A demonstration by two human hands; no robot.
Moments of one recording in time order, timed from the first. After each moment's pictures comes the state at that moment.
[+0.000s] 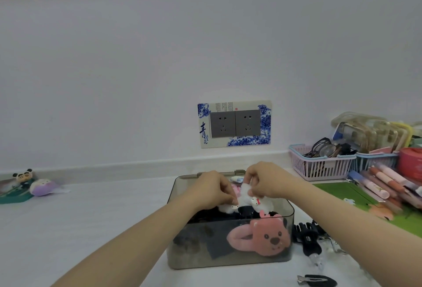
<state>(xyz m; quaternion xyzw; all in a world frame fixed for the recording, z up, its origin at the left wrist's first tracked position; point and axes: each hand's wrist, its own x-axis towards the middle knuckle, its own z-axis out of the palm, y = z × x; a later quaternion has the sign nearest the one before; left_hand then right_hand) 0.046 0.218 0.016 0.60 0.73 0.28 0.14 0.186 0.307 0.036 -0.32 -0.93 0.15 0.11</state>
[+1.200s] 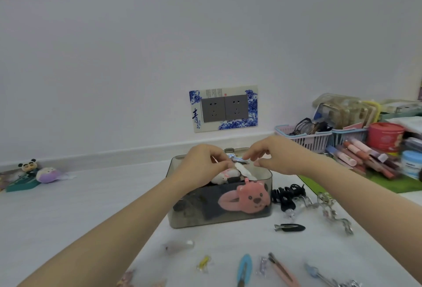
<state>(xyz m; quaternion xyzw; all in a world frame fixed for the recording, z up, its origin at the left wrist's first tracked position) 0.086 0.162 0.038 0.62 0.69 0.36 0.04 0.256 0.271 0.053 -0.26 -0.94 0.14 0.18</state>
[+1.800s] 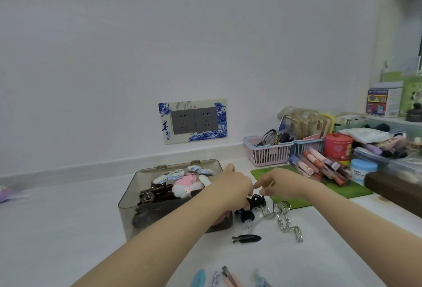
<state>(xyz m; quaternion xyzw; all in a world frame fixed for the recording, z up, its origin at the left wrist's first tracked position) 0.202 0.234 0.025 0.75 0.65 -0.08 -0.11 0.337 0.322 0.015 -0.40 -0.89 0.19 0.05</state>
